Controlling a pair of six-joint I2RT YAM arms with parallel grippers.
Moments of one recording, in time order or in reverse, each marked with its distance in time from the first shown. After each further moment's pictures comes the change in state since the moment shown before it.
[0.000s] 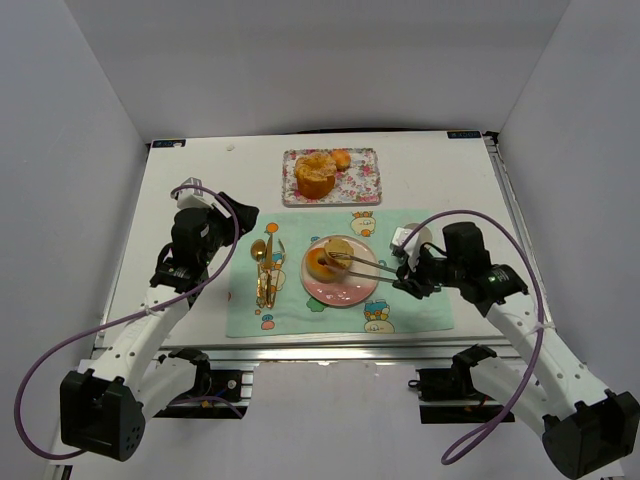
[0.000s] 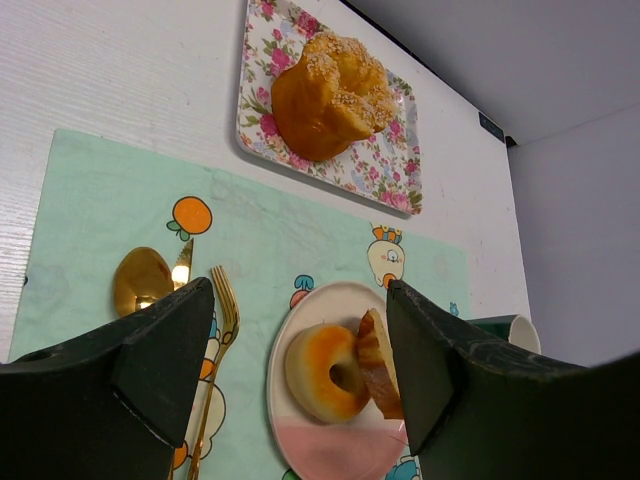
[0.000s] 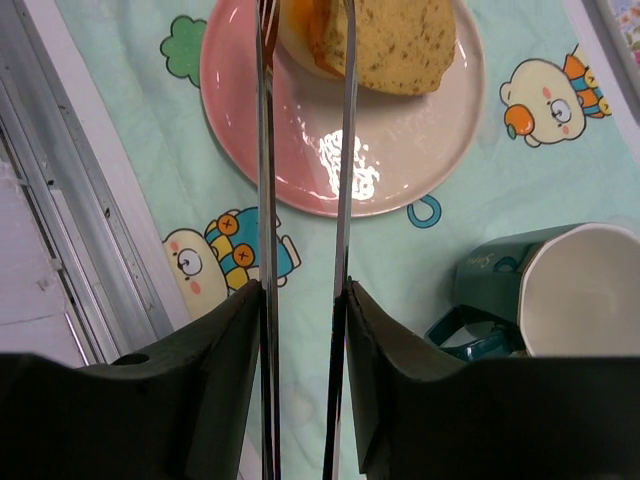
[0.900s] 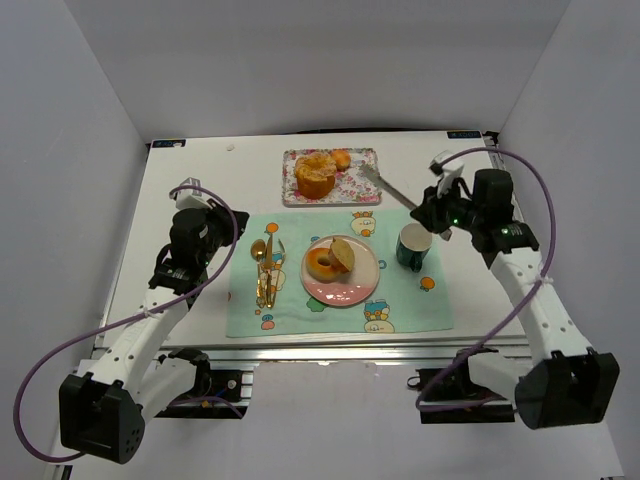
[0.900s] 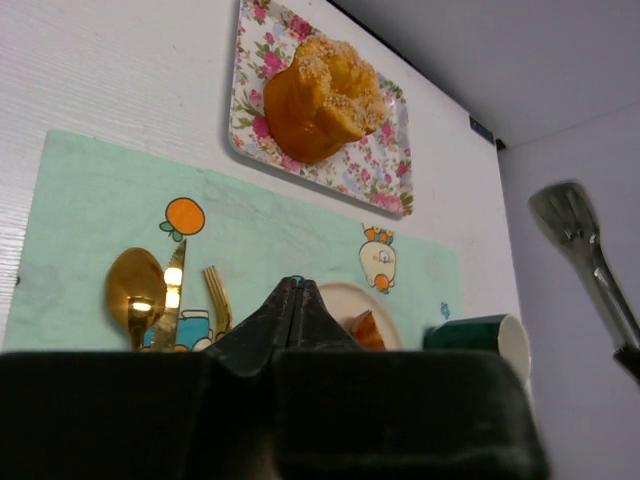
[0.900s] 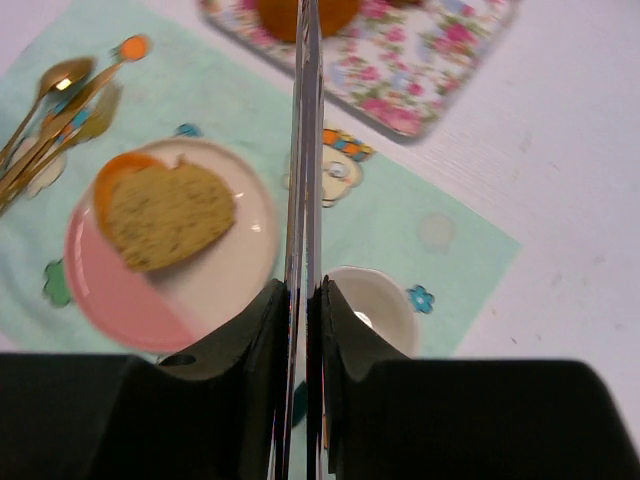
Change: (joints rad) left arm 0.000 -0.015 0.000 -0.002 0.006 -0.008; right arm -0.228 0.243 0.278 0.222 0.033 0.370
